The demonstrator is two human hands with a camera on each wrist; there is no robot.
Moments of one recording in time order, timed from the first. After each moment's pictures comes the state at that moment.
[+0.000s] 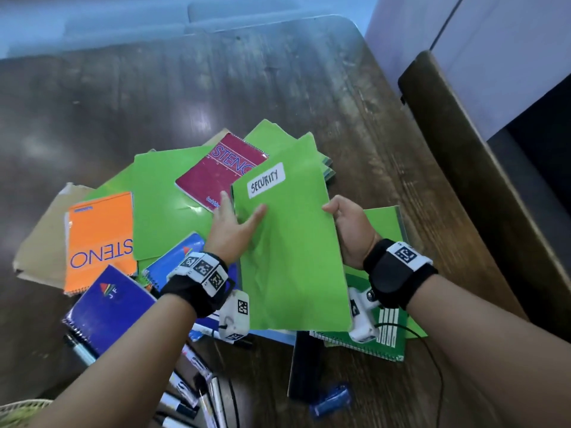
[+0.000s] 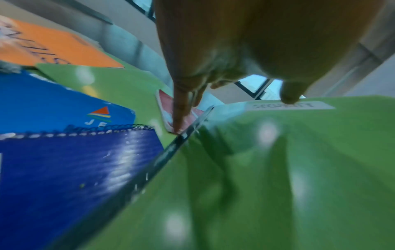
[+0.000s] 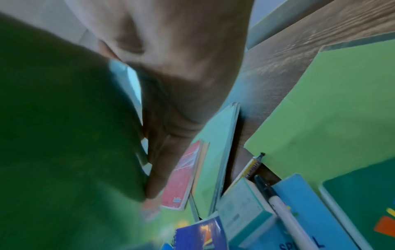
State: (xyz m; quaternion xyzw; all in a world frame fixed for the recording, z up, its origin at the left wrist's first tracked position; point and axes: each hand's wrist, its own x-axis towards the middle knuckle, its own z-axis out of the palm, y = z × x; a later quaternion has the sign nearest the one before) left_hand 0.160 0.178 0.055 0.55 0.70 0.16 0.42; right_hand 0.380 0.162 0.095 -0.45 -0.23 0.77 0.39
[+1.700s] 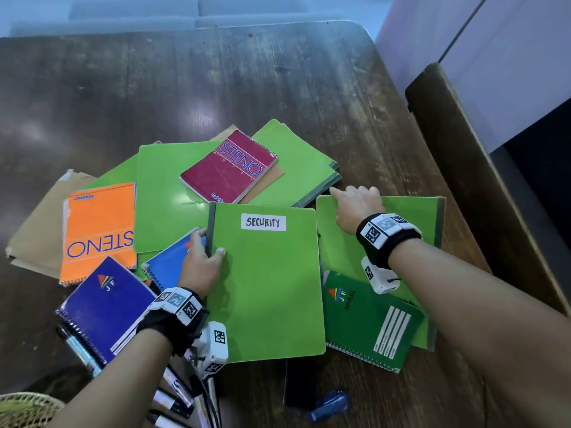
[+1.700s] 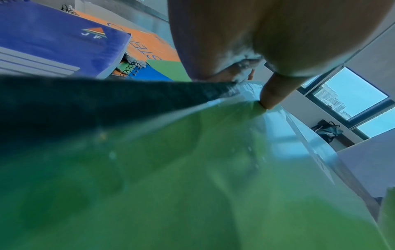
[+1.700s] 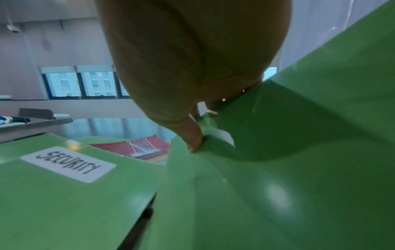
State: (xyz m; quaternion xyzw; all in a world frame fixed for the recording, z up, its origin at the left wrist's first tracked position) left_hand 0.091 0.136 -0.009 0.45 0.75 0.22 0.43; right_hand 0.399 0.228 0.054 -0.66 -0.73 0.03 -0.19
